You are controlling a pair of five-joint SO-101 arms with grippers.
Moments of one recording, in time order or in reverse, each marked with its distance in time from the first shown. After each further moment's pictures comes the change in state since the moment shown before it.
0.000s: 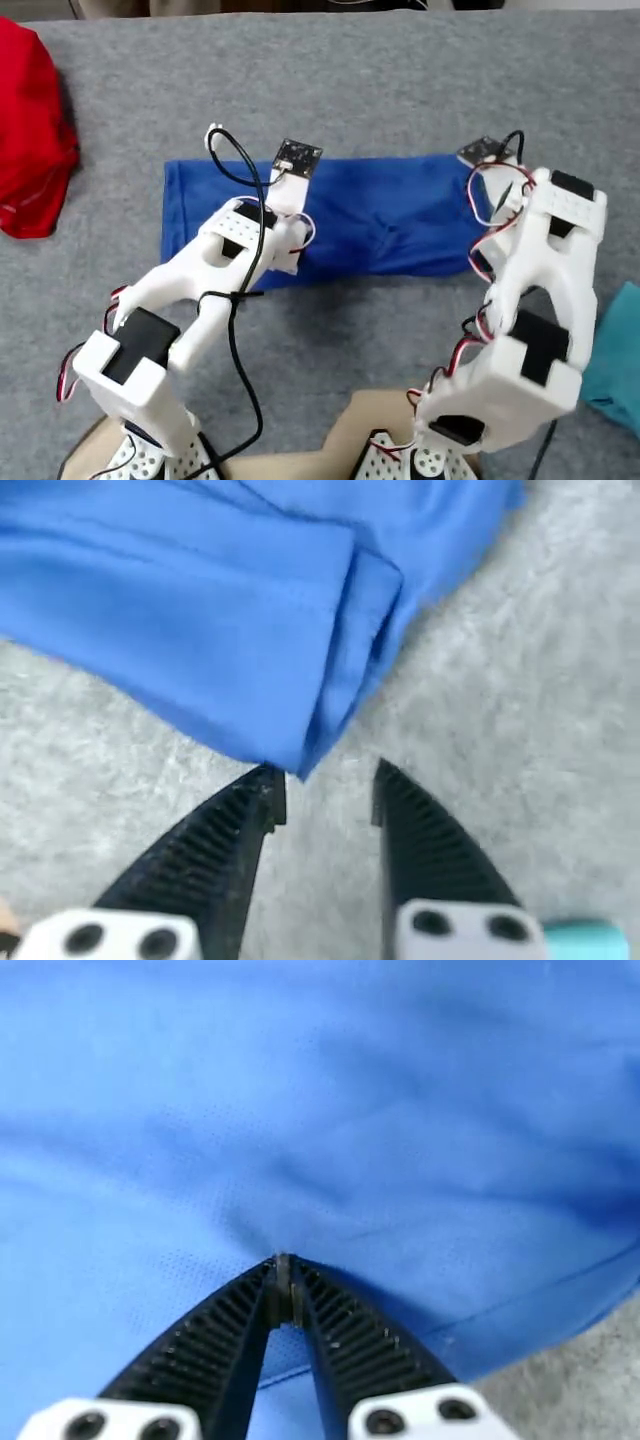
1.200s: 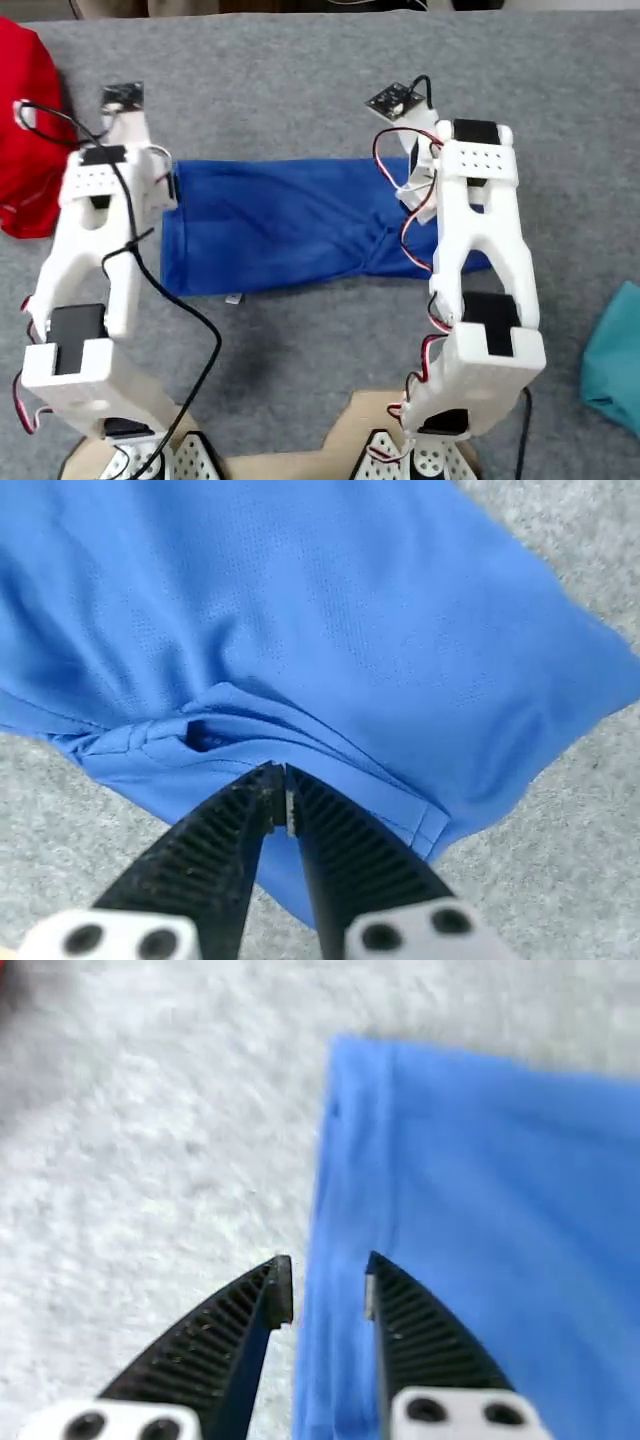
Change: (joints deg) left arm -33.8 0.2 -18.5 17.8 -3.3; right arm -22.1 6.5 -15.3 4.0 -13.4
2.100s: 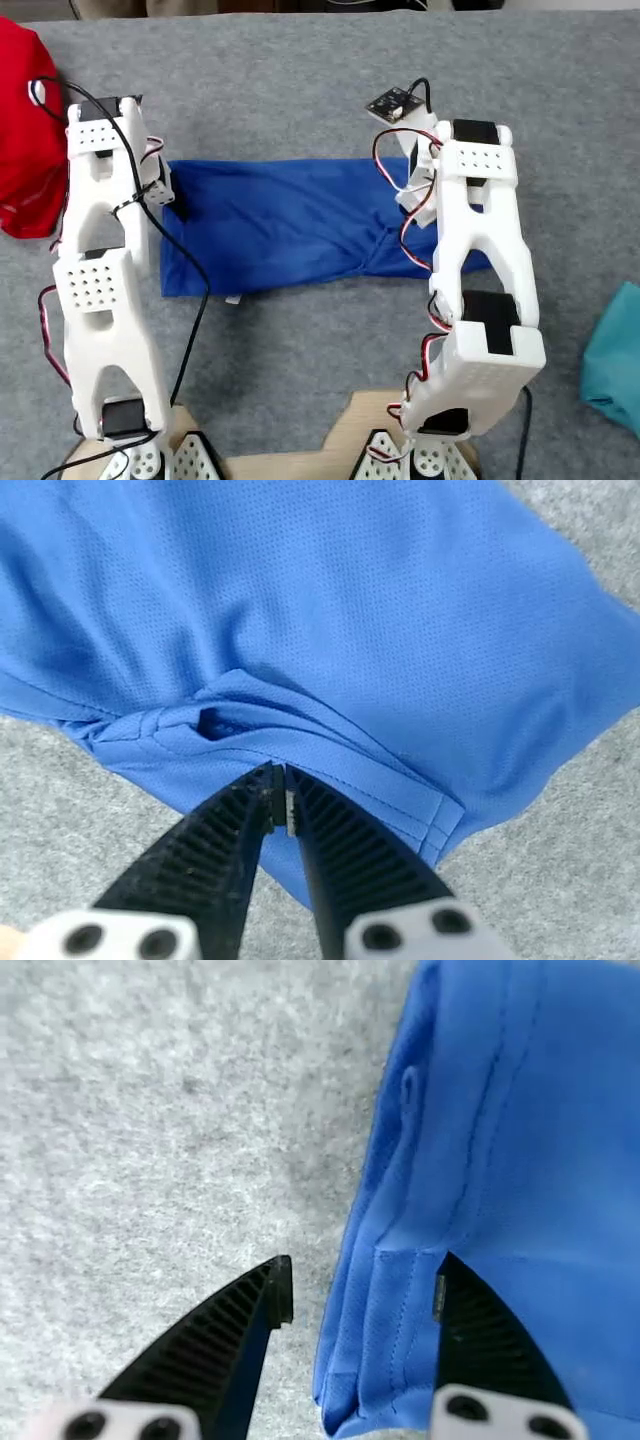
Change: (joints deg) left arm -2.0 40.6 -53.8 40.4 0.2; right arm 0.0 0.3 -0.1 1.8 0.0
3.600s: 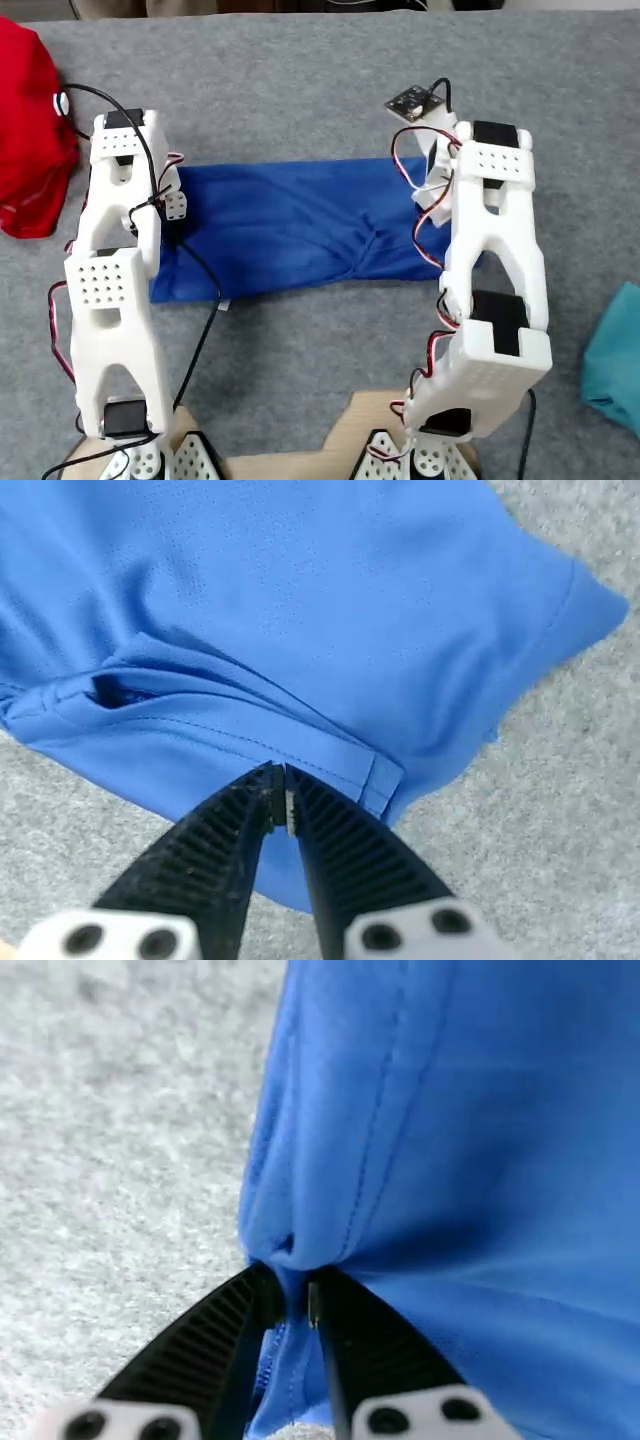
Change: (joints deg) left arm 2.4 3.9 3.5 0.4 10.0; right arm 3.9 0.0 0.0 -1.4 1.6
